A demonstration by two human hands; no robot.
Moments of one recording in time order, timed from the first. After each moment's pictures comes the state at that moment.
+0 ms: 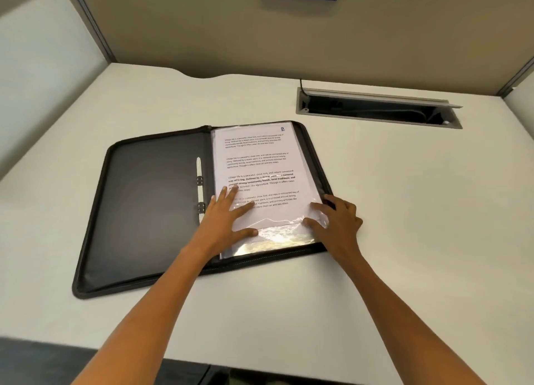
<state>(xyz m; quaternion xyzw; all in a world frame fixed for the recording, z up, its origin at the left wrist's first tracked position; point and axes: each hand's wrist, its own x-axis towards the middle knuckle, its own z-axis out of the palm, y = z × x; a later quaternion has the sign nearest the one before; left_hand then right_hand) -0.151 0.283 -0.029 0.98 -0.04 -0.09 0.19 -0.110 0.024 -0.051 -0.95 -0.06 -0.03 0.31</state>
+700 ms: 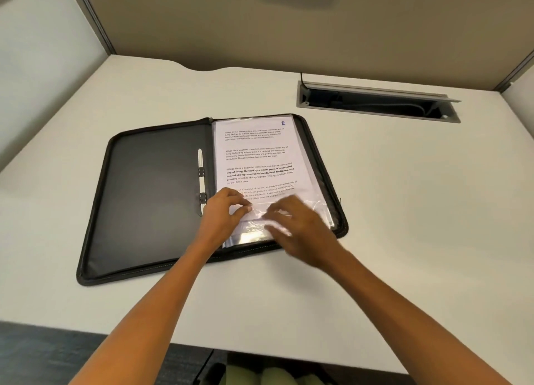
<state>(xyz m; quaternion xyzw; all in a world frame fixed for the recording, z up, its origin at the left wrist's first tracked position) -0.162 0.271 -0.019 0.92 0.06 0.07 0.39 -0.150 0.072 -0.001 -0.85 -0.43 -0.15 0.28</state>
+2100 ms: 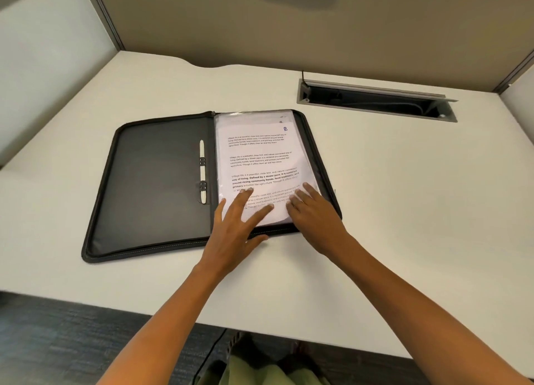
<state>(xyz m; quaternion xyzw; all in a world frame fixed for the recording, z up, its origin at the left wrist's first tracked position) -0.221 0.237 -0.044 0.97 -0.12 0.16 0.13 -0.142 0.038 -0.022 -0.87 -0.44 -0.20 -0.07</state>
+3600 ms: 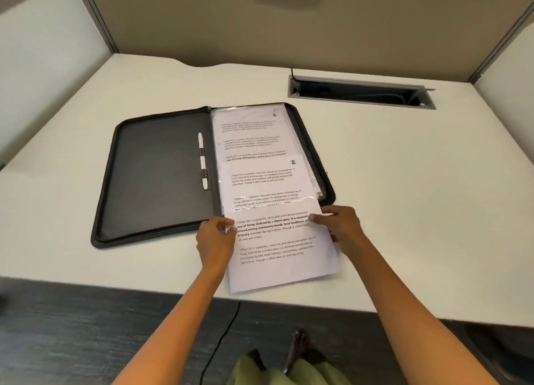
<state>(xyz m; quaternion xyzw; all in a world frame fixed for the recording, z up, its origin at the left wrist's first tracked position) -0.276 0.229 -0.028 0.80 0.33 0.05 0.50 -0.197 -0.003 -0.017 -0.78 0.18 0.17 0.58</state>
